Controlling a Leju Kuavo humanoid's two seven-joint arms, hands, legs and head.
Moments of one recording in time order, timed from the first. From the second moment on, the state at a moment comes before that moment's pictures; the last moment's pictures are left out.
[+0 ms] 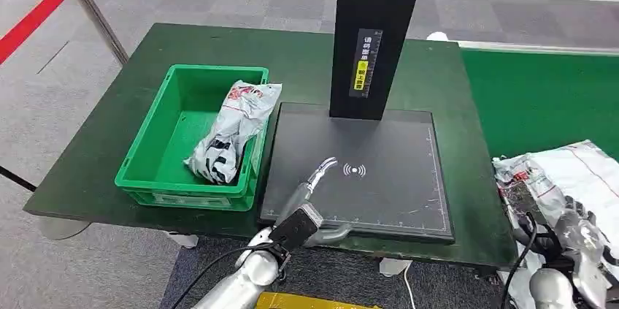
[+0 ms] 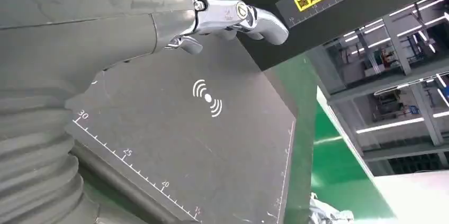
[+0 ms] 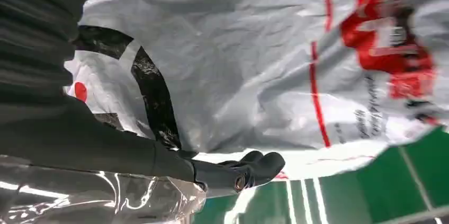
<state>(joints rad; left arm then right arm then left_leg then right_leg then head) -0.28 -0.26 -0.47 -0.92 -0.40 0.10 -0.39 -0.11 -0.19 -0.23 -1.25 1.05 -0.03 0.11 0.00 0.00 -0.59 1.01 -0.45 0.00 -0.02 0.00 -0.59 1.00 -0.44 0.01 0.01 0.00</state>
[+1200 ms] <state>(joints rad) -0.29 -0.26 -0.47 -0.88 -0.39 0.09 -0.42 -0.35 -0.27 -0.24 -0.70 0.92 0.02 -0.14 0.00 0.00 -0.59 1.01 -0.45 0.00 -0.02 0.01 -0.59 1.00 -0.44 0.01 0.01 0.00</state>
